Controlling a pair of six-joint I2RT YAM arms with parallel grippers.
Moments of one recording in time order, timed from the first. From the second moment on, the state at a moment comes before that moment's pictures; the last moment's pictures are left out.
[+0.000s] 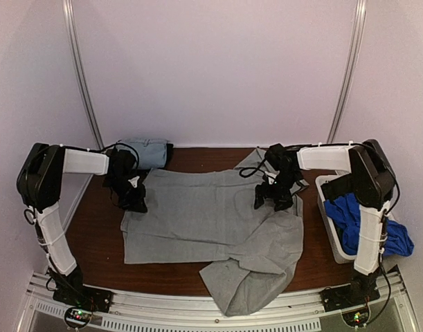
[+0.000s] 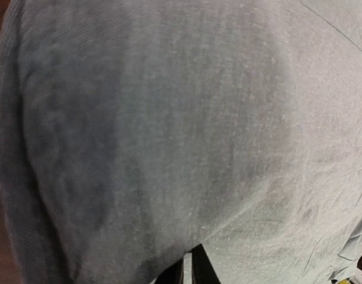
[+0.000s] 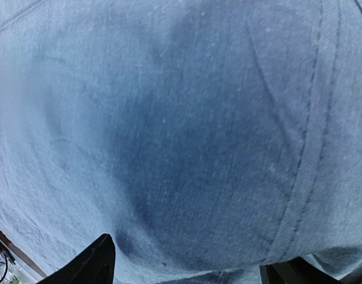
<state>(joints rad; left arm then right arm) -0.27 1.87 1.15 -0.65 0.32 -0.40 0.47 1.99 1.41 -0.79 -0.23 0.47</state>
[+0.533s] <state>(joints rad) -0.15 1.92 1.39 -0.63 0.34 -0.33 0.37 2.12 1.94 -0.89 -0.22 0.32</state>
